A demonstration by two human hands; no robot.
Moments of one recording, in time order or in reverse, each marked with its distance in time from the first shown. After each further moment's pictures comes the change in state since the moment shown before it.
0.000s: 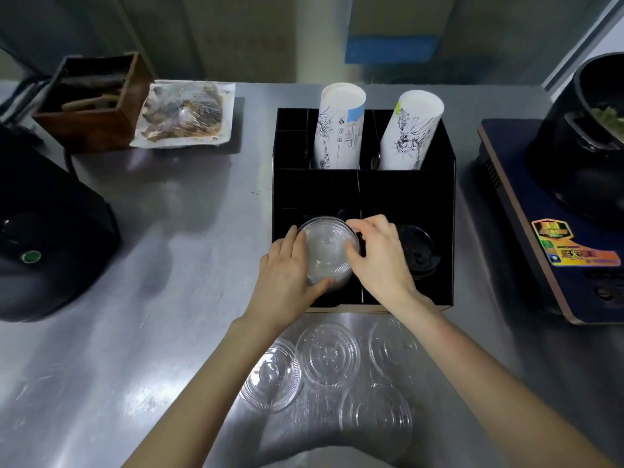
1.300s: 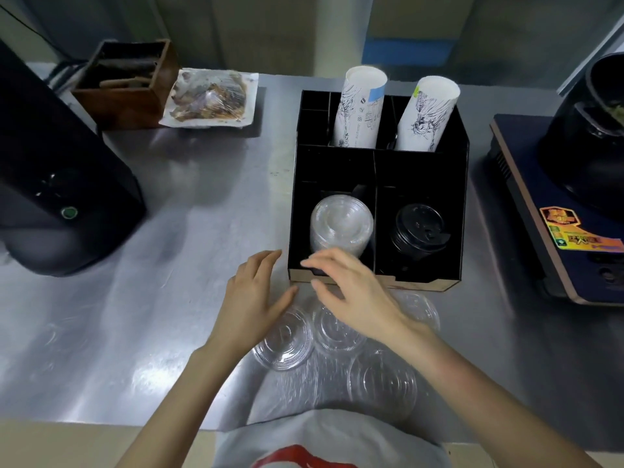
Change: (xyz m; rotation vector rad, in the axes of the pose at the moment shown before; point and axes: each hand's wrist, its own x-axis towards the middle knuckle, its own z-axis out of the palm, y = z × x) left_hand -0.085 -0.050 -0.001 -0.097 0.102 -0.046; right_hand -0.077 -0.022 0.026 0.077 -0.276 -0.390
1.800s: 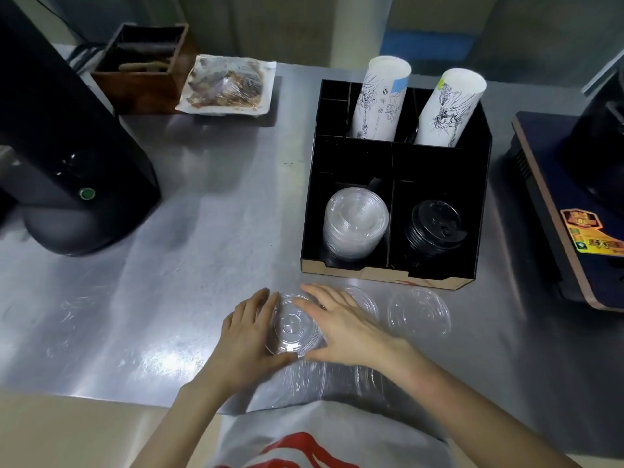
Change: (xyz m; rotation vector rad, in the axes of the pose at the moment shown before) left_hand -0.059 -0.038 0.025 0.178 -0.198 -0.046; right_hand -0.017 0.007 0.047 -0.331 -0.505 -0.017
